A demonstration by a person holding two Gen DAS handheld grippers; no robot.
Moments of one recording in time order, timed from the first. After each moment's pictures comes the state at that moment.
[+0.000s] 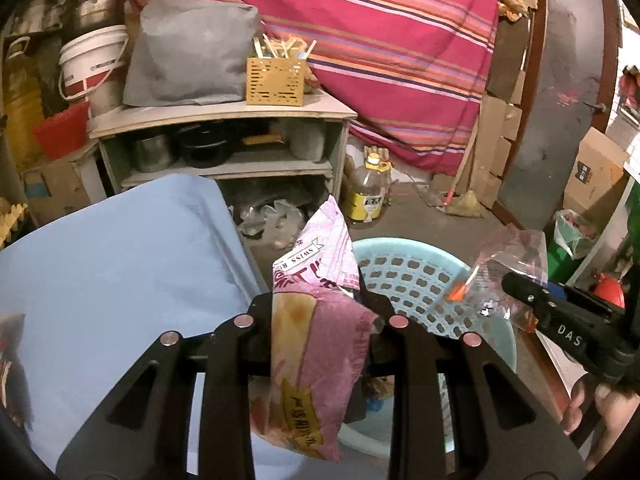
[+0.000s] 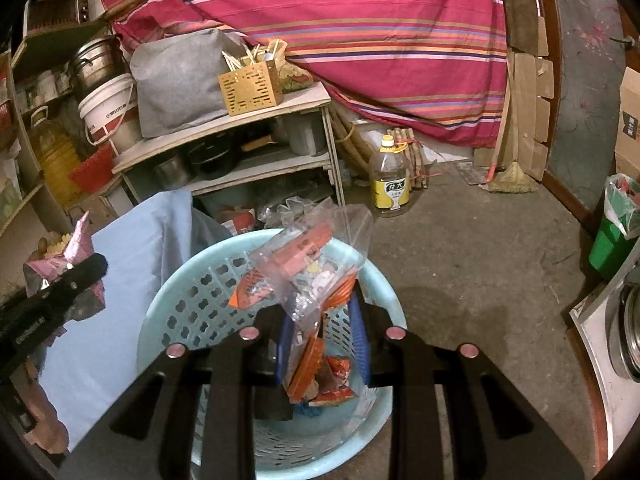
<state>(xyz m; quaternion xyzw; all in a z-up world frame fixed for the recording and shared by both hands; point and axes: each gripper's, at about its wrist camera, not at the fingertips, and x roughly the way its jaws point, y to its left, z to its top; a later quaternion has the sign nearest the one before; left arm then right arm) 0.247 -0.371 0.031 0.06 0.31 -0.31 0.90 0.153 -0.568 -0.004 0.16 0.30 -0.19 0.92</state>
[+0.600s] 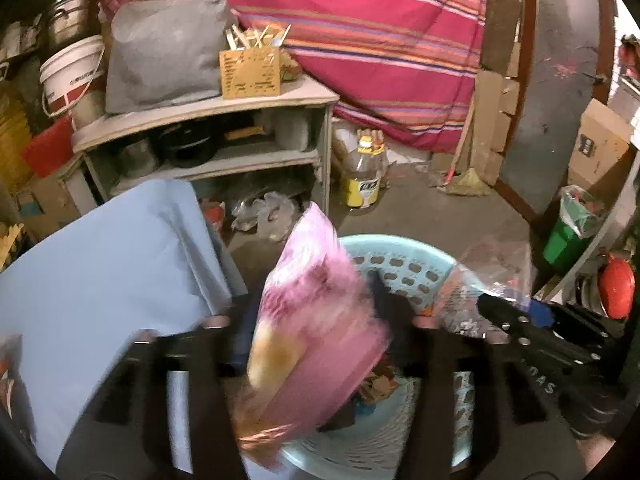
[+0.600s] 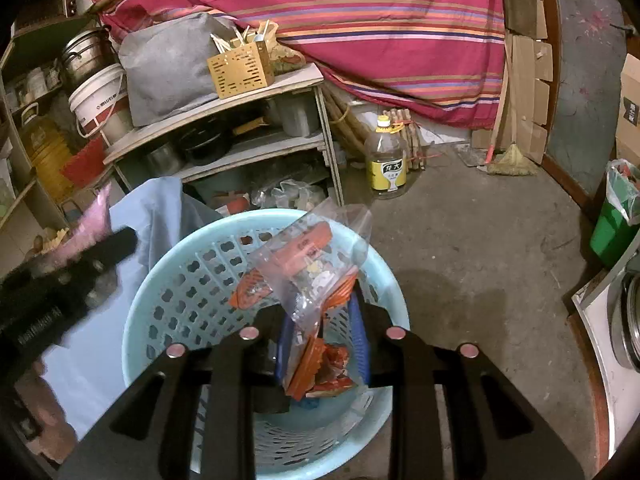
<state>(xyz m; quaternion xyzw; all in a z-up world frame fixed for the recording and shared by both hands) 0.251 -0.423 0.027 0.10 0.33 -0.30 0.89 0.161 -0.573 -0.020 0.18 0.33 -0.20 0.91</state>
